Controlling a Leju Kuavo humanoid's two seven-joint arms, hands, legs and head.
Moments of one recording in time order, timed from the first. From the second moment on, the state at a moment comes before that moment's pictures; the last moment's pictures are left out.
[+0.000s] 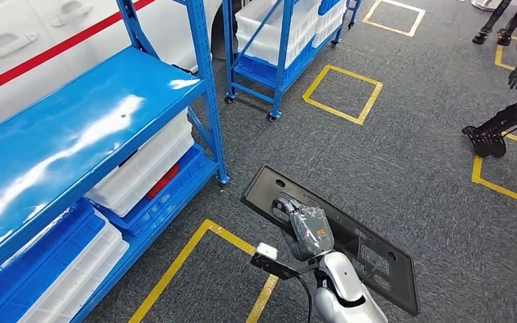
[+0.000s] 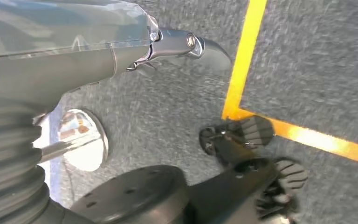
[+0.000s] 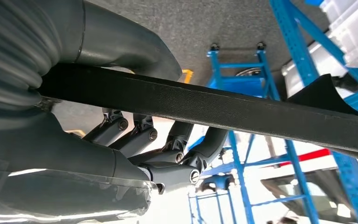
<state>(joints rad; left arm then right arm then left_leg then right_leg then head) -0.13 -0.16 0.96 -0.20 -1.25 -0.11 -0.14 -0.14 0.02 0.35 -1.29 1.15 -0.46 -0.17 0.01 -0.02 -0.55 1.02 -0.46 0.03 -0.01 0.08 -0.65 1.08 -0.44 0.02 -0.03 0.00</state>
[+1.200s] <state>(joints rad) -0.09 -0.16 0.97 -0.20 -1.24 -0.11 -0.20 -0.07 0.05 0.30 -1.38 1.19 -0.44 -0.14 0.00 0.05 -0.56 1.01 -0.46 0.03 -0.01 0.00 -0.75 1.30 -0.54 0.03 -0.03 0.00</state>
